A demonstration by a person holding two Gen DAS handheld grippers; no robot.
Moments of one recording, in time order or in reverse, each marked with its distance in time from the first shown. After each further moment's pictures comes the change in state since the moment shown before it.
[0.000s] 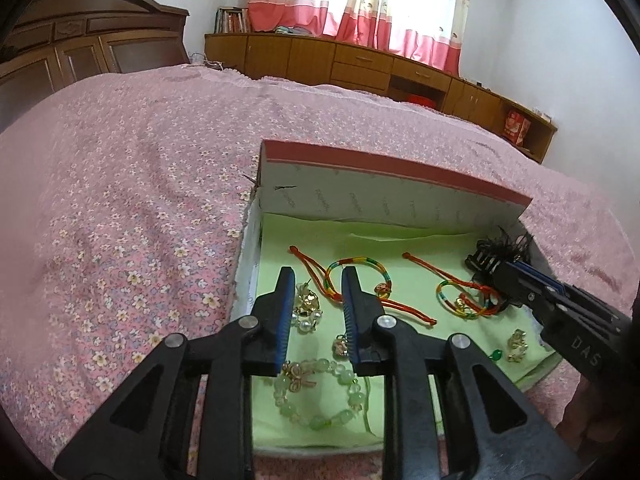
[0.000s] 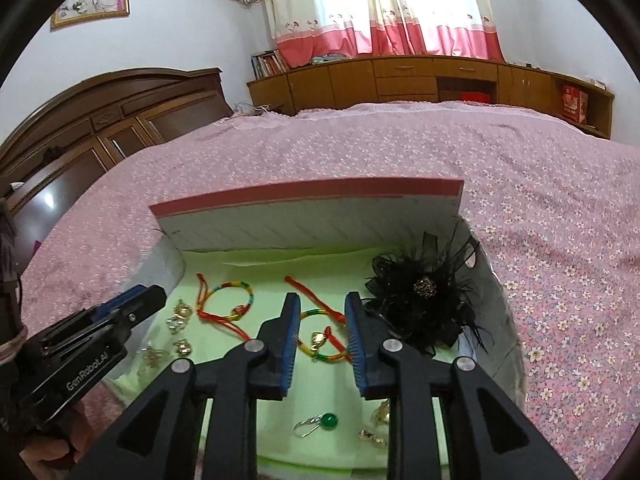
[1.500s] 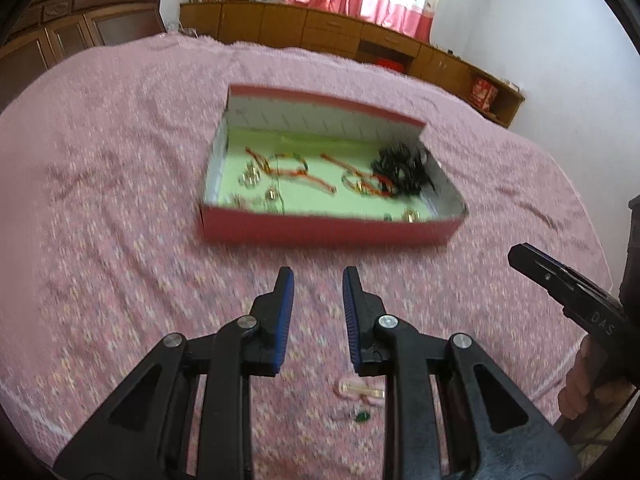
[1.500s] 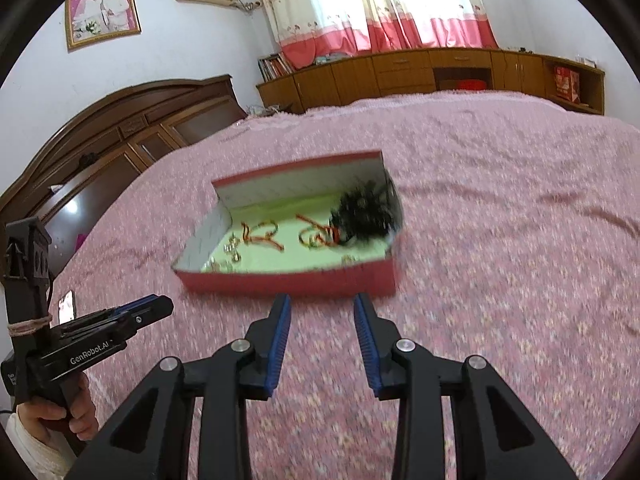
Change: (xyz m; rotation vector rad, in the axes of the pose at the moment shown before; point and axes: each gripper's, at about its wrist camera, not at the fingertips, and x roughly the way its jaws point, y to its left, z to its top) left arm -0.107 -0.034 -0.072 0.022 0.172 -0.106; right arm -0.159 -0.032 -0.067 0.050 0.037 0.065
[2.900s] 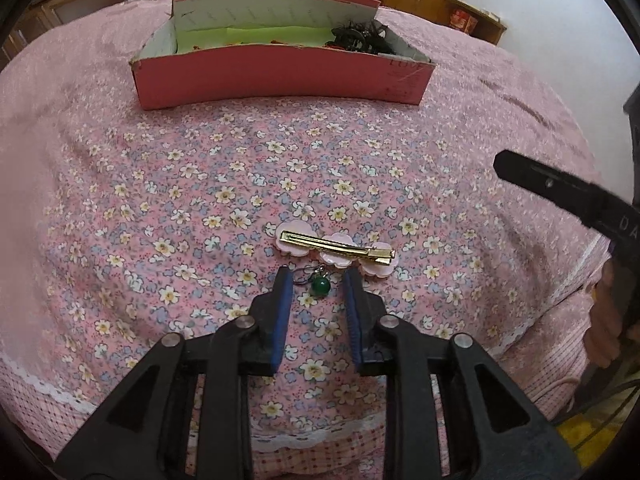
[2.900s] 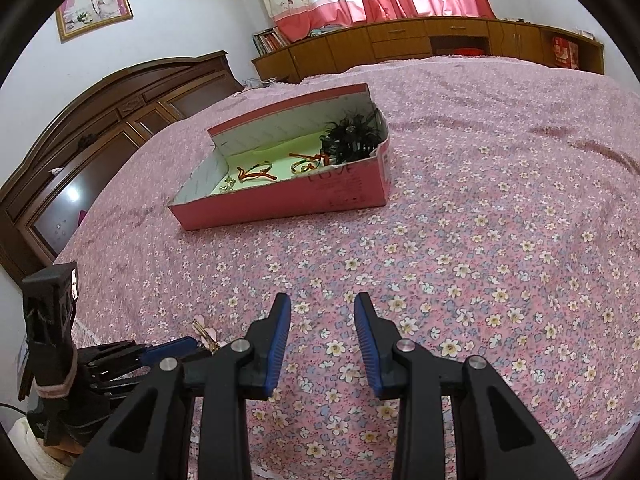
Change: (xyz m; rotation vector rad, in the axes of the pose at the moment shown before) left arm 0.025 -0.035 -0.085 0.133 0.188 -0.008; right arm -0.004 -0.011 -0.058 0.036 0.092 0.015
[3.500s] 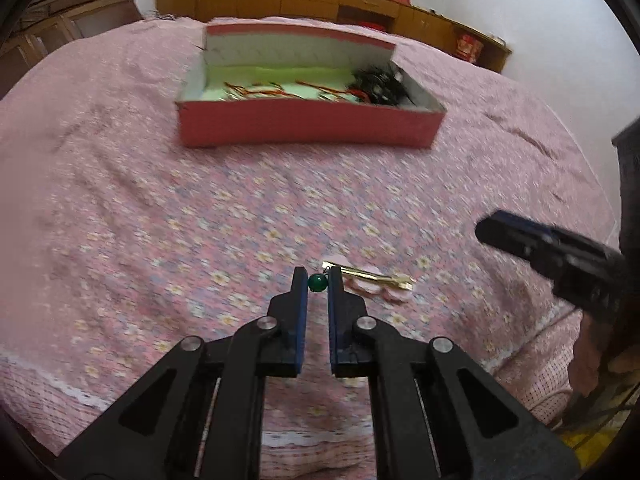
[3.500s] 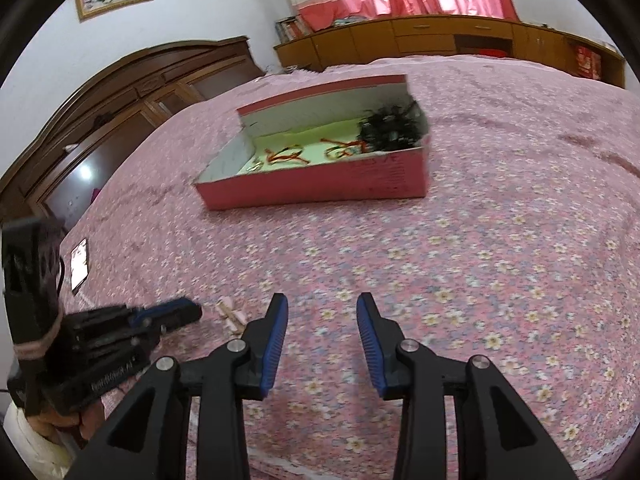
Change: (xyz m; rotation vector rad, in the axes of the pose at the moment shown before) left arm -0.038 0.029 0.009 -0.045 -0.101 0.029; right arm 0.008 0.032 -0.006 -0.074 0.046 0.049
